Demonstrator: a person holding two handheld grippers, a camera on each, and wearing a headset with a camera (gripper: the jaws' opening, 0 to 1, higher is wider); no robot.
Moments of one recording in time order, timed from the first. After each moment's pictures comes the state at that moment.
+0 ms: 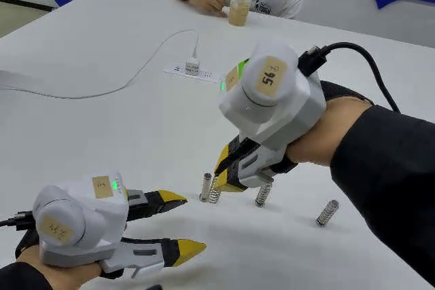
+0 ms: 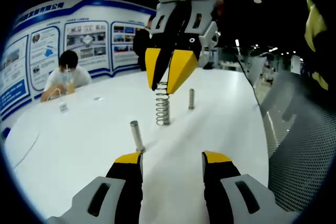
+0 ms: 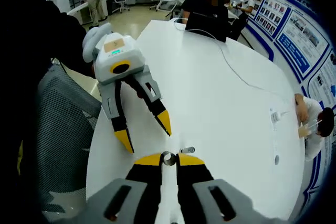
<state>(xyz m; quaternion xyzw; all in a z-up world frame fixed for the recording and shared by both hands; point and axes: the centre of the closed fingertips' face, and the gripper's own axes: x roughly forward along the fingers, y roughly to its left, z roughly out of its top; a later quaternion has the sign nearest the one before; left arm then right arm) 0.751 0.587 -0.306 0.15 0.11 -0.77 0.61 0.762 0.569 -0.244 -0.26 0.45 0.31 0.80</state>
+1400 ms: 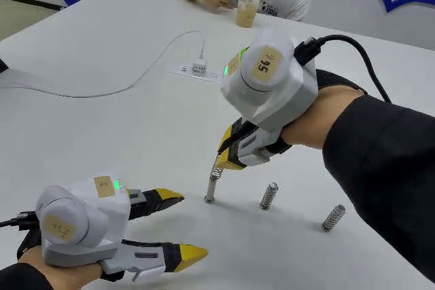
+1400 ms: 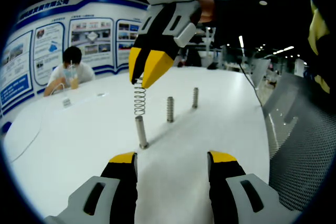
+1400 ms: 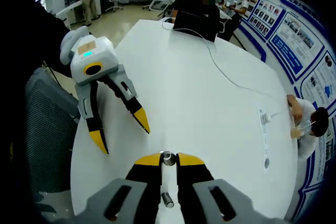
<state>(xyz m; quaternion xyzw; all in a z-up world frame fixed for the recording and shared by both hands) 0.757 0.590 -0.309 0.14 0.12 -0.77 0.62 0.796 0.548 -0.247 -0.27 0.44 0.28 0.81</state>
